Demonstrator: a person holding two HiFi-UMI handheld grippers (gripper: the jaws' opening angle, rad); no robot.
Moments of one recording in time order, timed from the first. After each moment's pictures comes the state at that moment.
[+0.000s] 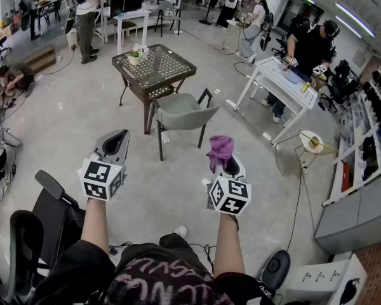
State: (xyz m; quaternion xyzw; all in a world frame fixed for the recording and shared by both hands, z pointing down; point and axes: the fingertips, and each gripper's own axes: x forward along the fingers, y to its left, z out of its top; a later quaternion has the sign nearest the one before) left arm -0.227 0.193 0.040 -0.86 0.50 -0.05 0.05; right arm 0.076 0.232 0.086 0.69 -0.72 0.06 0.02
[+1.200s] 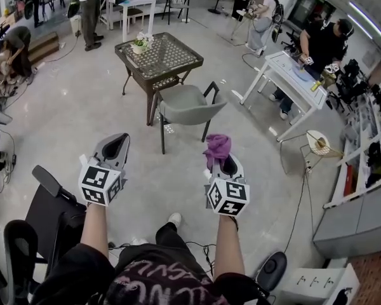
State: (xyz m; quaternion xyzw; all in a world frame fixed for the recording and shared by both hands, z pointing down) left arm -0.214 0.158 0.071 -0.86 0.50 -0.05 0.00; right arm 0.071 0.175 0.110 0.66 -0.75 0.06 0.04
